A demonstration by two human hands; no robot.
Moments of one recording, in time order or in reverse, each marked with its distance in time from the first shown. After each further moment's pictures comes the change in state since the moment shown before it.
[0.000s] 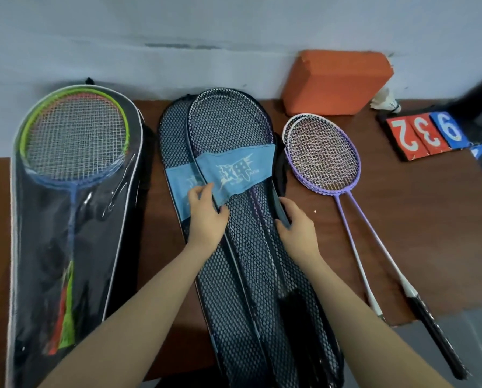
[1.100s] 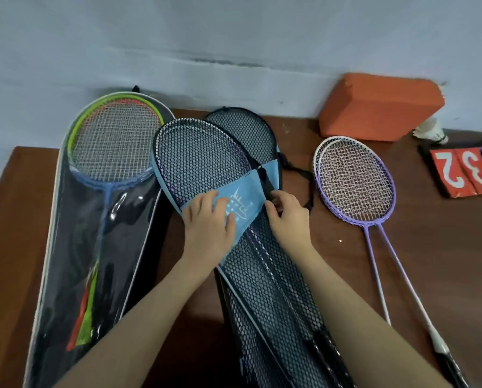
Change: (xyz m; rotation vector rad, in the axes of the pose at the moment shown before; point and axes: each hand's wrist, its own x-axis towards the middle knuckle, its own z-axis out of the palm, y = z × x) left_hand -0.002 -0.015 -0.033 0.566 0.217 0.247; right_hand 0.054 -0.061 0.026 -0.024 0.007 -0.170
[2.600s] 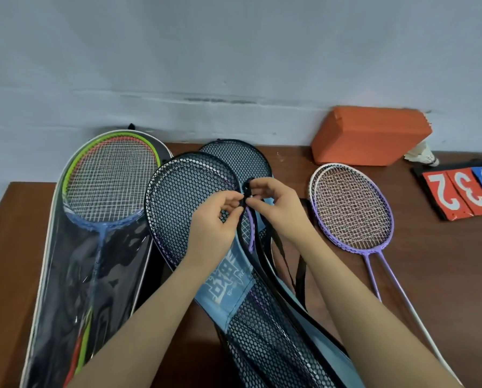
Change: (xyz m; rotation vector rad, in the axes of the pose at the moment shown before) left_hand 0.071 0.025 -0.044 -0.759 0.050 -0.010; right_hand 0.064 -0.060 -0.043 0.520 -0.183 -0.119
